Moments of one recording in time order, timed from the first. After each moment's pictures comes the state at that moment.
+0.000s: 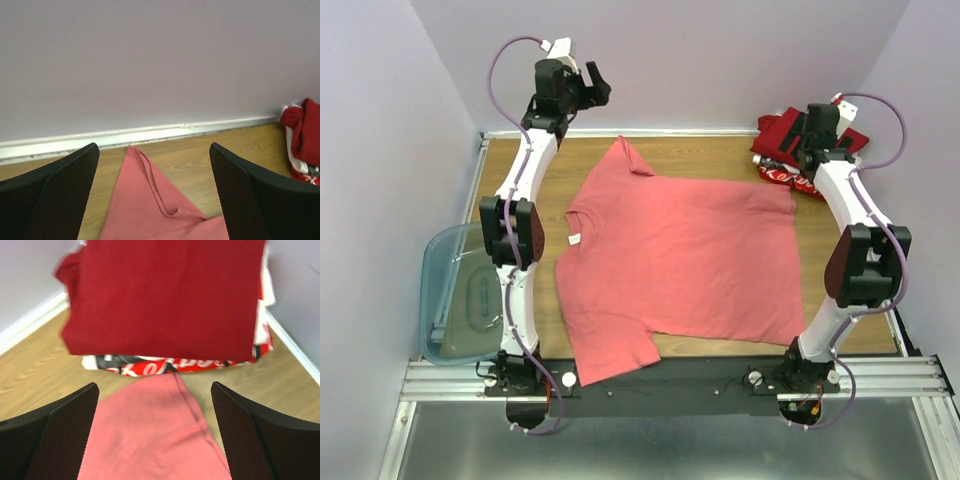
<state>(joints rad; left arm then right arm) -0.13 2.25 2.24 -0.13 0.21 -0.33 -0.03 1.79 1.55 -0.32 0.41 0.39</state>
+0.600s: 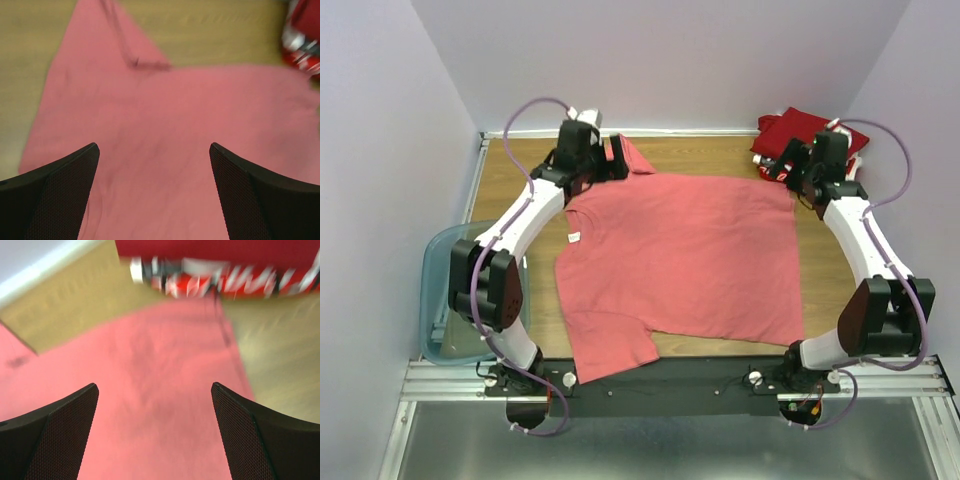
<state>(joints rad) -0.32 1.69 1.48 -0.28 0.08 -0.37 -0.02 1.47 1.26 -0.34 0.12 0.41</state>
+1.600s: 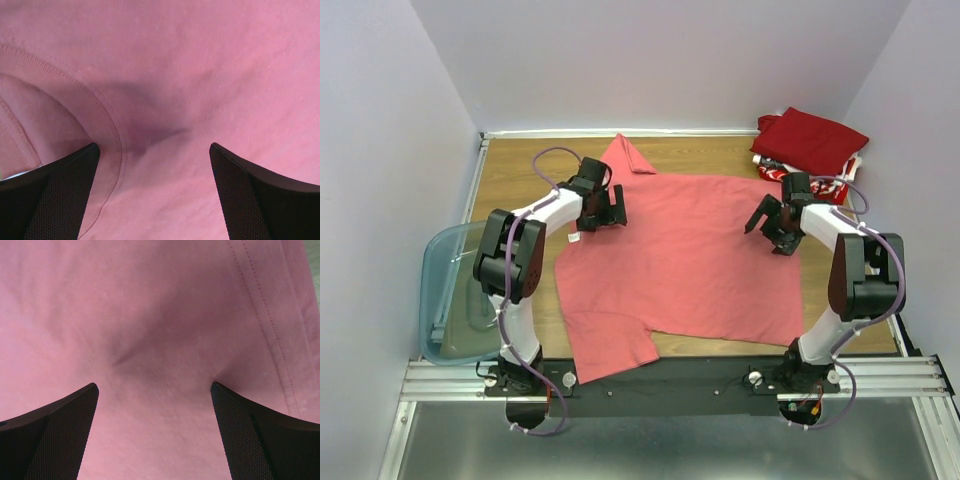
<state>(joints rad) -0.34 1.92 1.30 -0.41 0.07 -0.46 -0.01 1.69 1.03 -0.46 -0.02 0.60</state>
